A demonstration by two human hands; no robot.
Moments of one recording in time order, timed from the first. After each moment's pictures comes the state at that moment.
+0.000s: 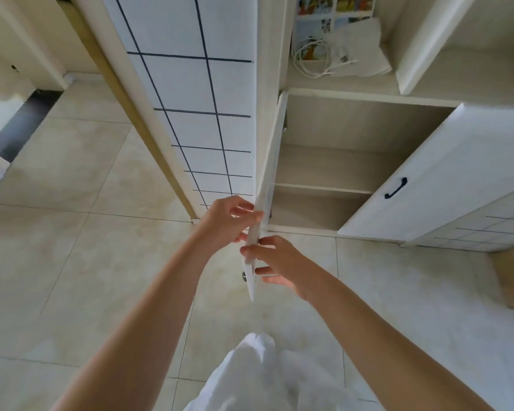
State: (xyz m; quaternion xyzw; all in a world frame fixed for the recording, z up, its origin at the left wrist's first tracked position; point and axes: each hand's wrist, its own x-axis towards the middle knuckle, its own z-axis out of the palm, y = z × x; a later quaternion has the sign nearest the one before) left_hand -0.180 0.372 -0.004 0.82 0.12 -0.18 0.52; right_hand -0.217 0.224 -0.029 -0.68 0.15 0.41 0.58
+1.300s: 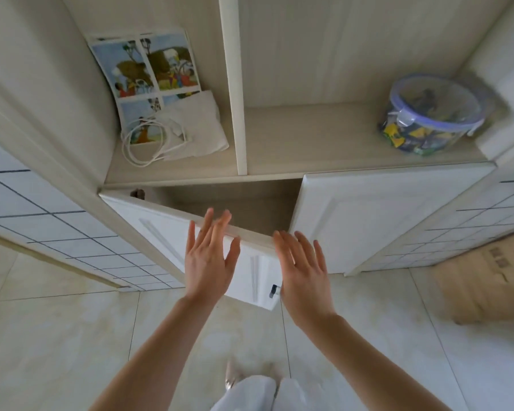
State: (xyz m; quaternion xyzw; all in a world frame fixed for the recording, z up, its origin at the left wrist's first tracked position) left_hand -0.015 0.063 -0.057 0.95 -0.12 0.15 0.23; right_hand -0.074 -0.112 -0.042 -0.99 -0.03 -0.10 0.13
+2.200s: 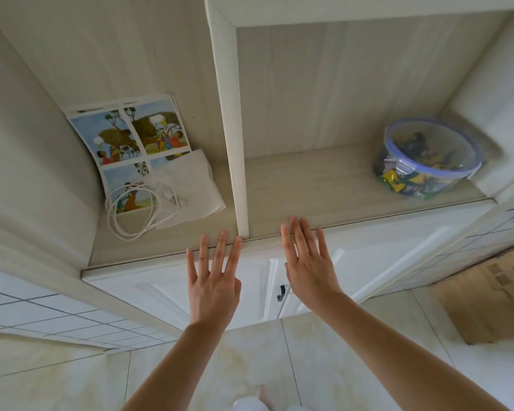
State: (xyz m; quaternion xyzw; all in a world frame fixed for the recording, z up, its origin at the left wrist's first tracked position) left_hand 0.084 0.060 -0.065 0.97 -0.17 0.15 0.05; right_hand 0.070 -0.141 -0.047 -1.00 -0.04 -0.05 -0.05
